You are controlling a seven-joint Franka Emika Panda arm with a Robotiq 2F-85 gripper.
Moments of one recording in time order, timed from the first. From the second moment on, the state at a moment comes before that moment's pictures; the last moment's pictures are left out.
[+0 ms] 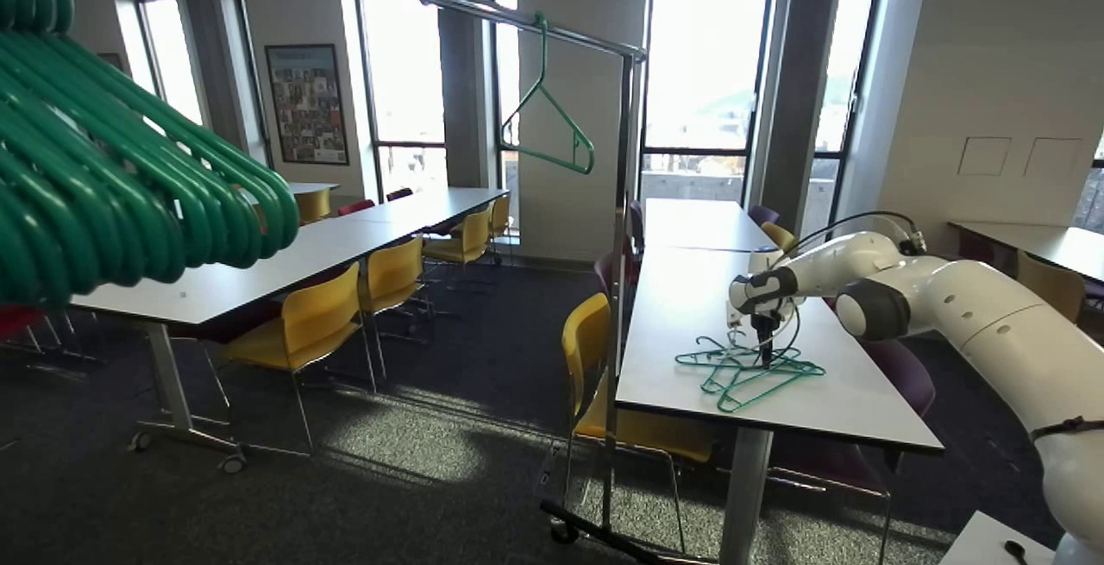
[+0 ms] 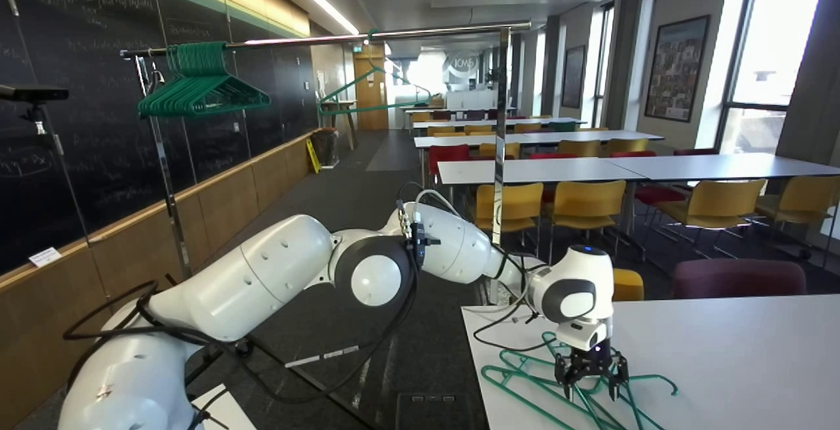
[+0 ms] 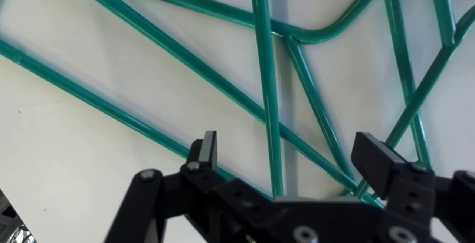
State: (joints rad) arm -0.35 1.10 -0.28 -1.04 0.11 2.15 1.94
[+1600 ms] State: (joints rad) arm -0.35 1.14 -0.28 -0.99 0.11 2.12 1.94
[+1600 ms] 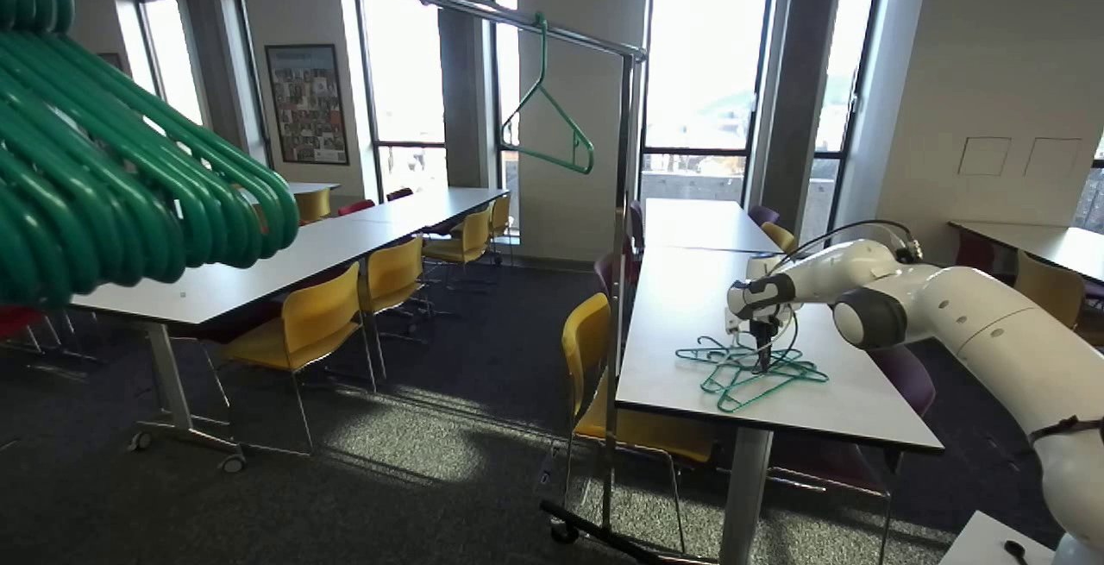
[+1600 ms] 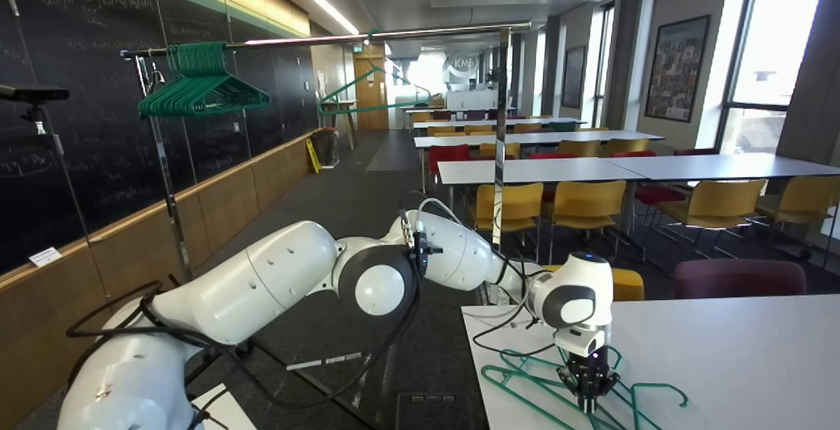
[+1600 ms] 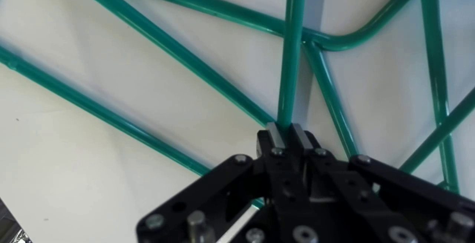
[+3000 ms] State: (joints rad) arm -0.38 0.76 -0.05 -1.49 0.15 2.84 1.35
